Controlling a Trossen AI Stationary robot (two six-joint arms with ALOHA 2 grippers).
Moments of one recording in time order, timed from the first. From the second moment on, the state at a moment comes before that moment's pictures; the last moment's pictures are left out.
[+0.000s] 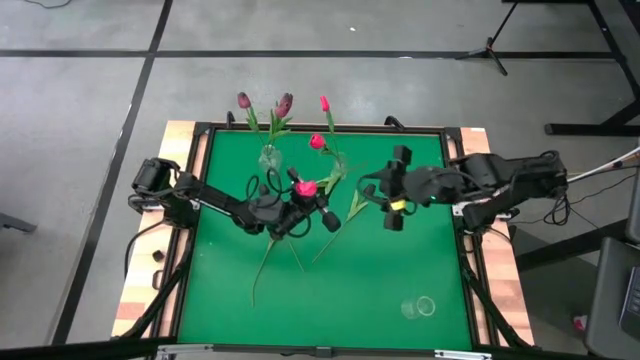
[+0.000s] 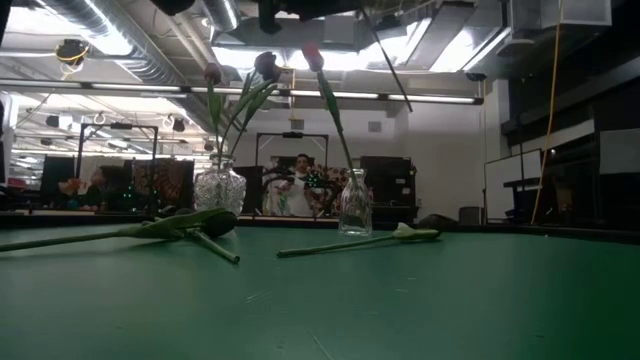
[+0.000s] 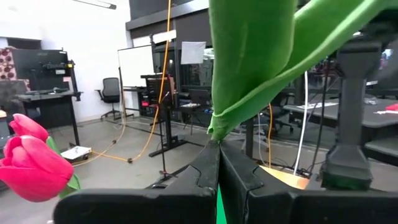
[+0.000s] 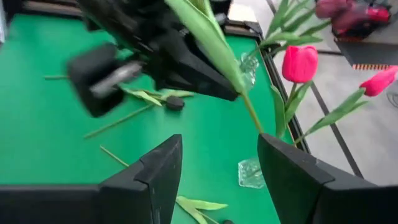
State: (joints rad) left arm -0.21 1.73 1.02 0.96 -0.92 0.22; right arm 0.24 1.38 1.66 -0.97 0.43 0.06
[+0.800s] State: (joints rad) left arm -0.27 1.73 1.02 0.99 -0.92 0.22; right arm 0.09 1.46 1.66 -0.97 0.28 -0.06
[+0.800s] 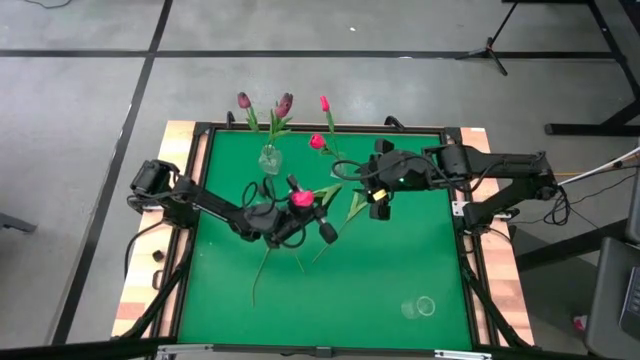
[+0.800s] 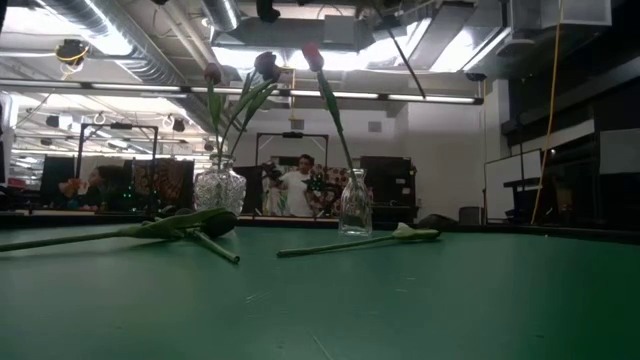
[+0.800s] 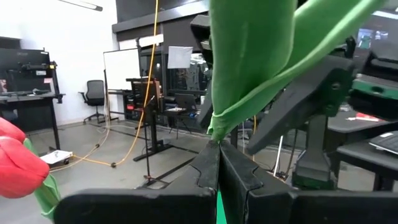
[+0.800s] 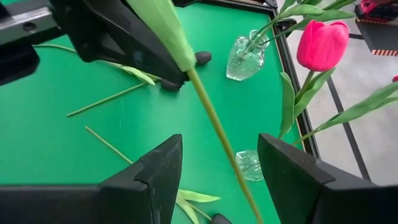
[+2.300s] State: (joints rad) left arm -0.30 1.73 1.04 1.02 -0.89 0.27; right arm 0.08 1.52 1.66 -0.97 0.27 -0.10
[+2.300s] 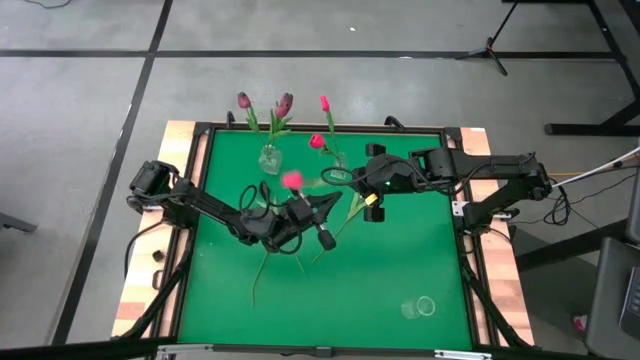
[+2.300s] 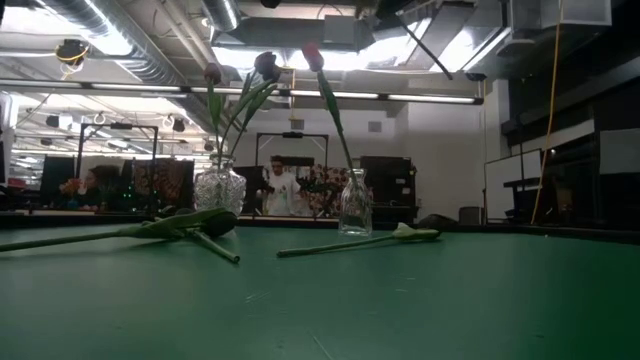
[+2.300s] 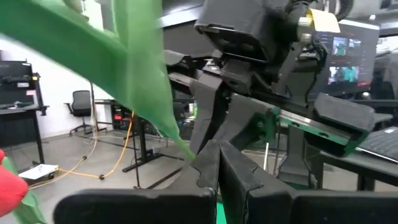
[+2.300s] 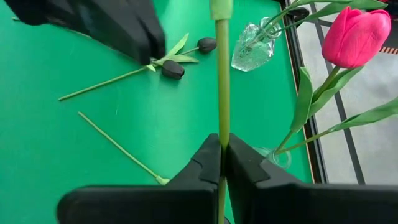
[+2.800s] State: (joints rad) left arm -0.30 1.71 1.04 0.87 -0.94 0.05; right arm 0.08 1.52 1.66 -0.97 0.27 -0.10
